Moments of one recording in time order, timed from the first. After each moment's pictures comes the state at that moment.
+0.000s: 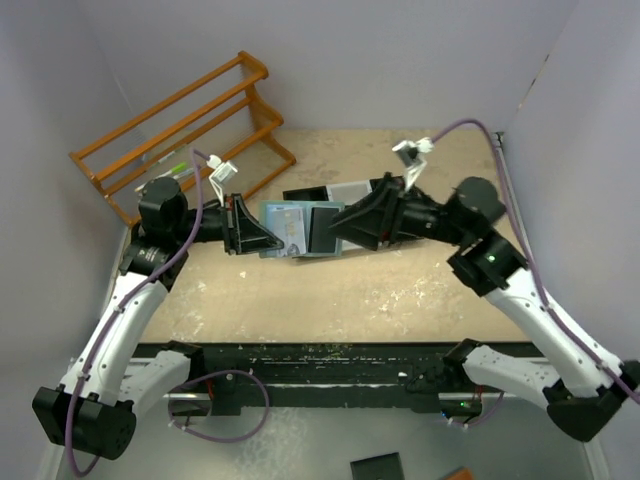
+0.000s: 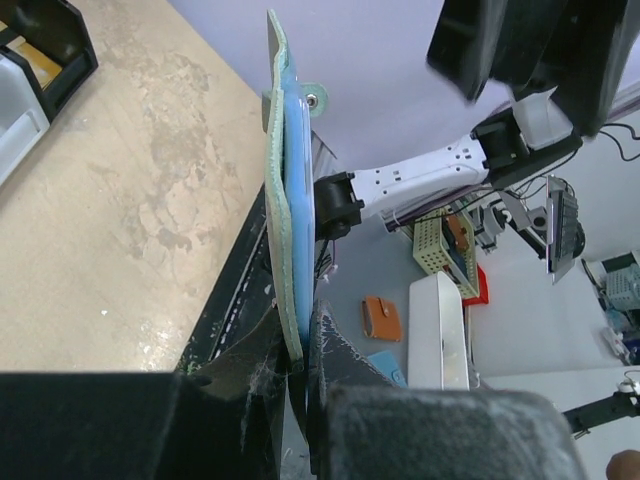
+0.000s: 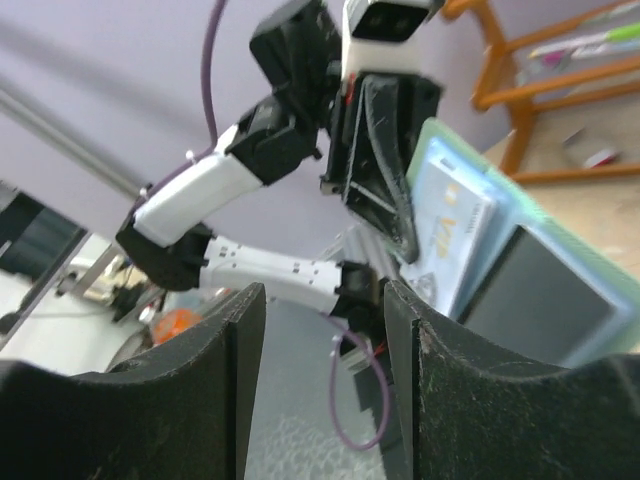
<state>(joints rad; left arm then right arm) -0.23 0.95 0.95 -0.14 1.17 -0.67 0.61 0.97 1.15 -0.04 -0.67 0.75</state>
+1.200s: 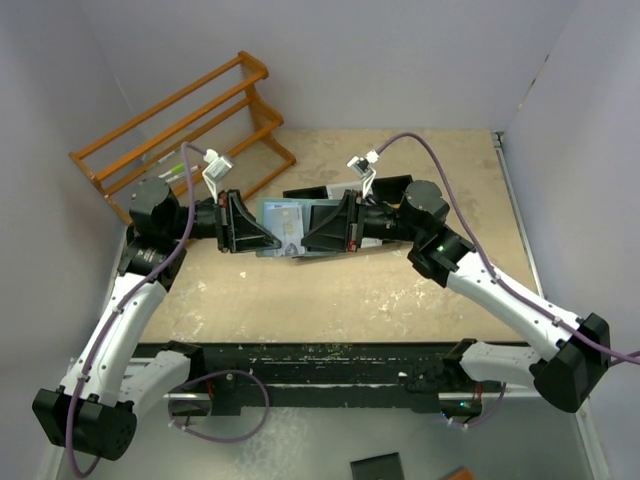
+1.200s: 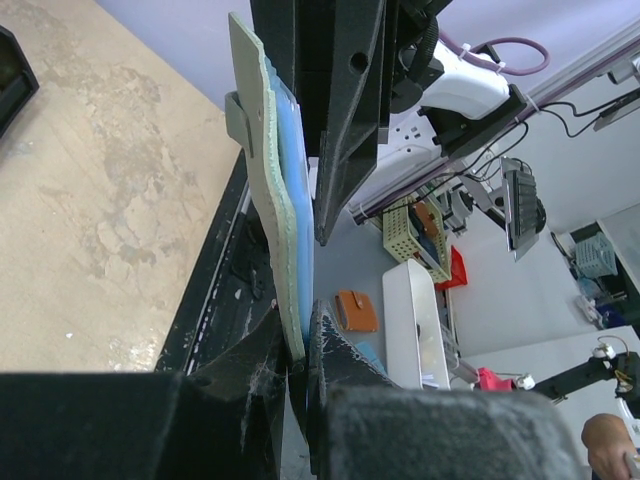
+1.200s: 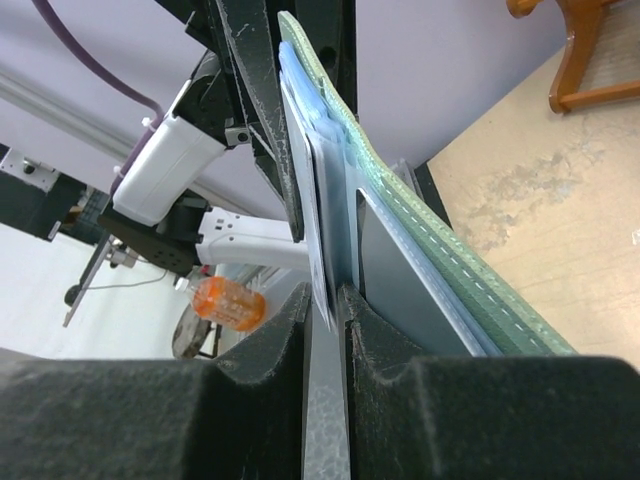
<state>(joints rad) -0.22 0.95 0.95 0.04 1.27 -0.83 0.72 1.18 1.01 0.23 -0.74 0.87</state>
